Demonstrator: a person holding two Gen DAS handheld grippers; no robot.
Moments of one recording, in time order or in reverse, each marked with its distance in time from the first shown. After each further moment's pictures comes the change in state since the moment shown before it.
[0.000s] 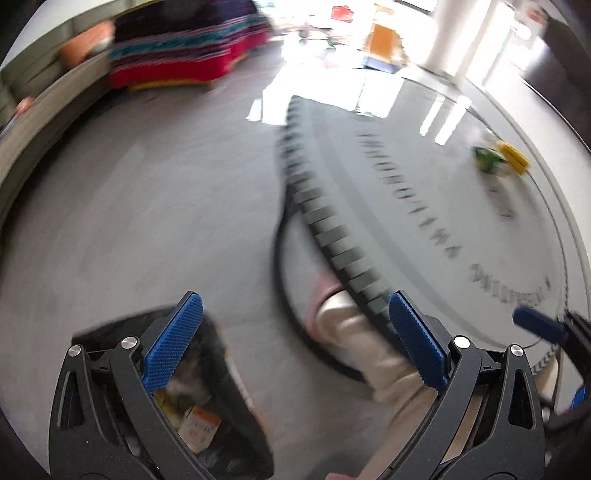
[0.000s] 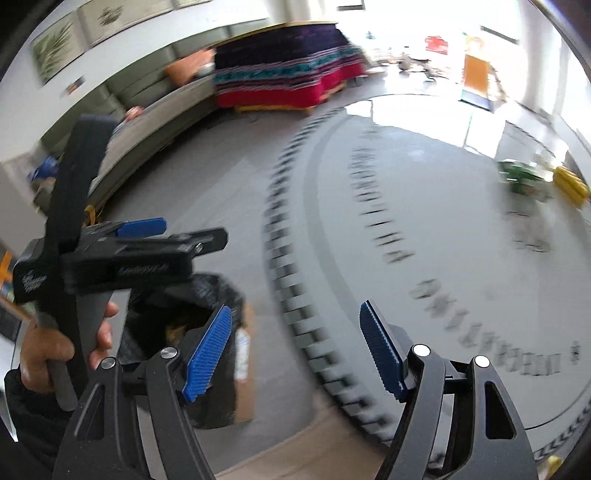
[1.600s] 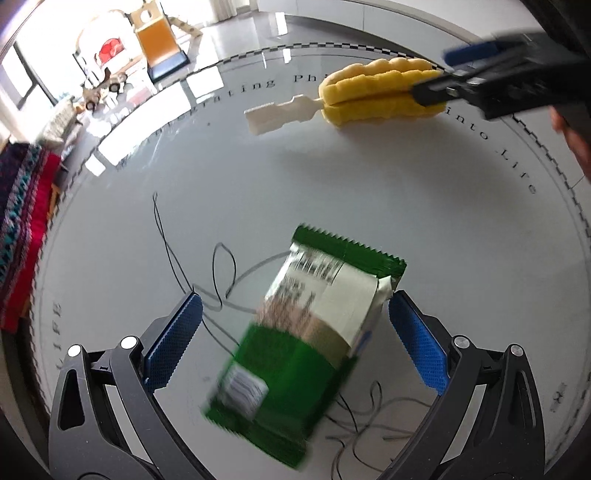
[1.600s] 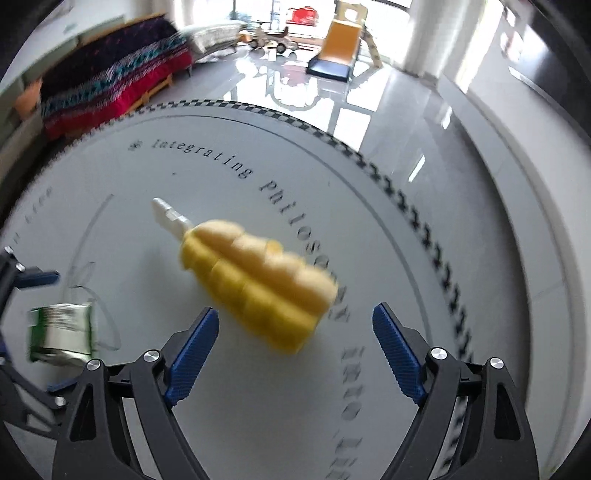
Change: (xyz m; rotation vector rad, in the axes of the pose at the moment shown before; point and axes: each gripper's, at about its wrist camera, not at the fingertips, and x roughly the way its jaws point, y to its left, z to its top) left arm 0.214 -0.367 0.198 0.783 0.113 -0.142; right arm 0.047 -0.500 0.169 0.114 0.097 -0.449
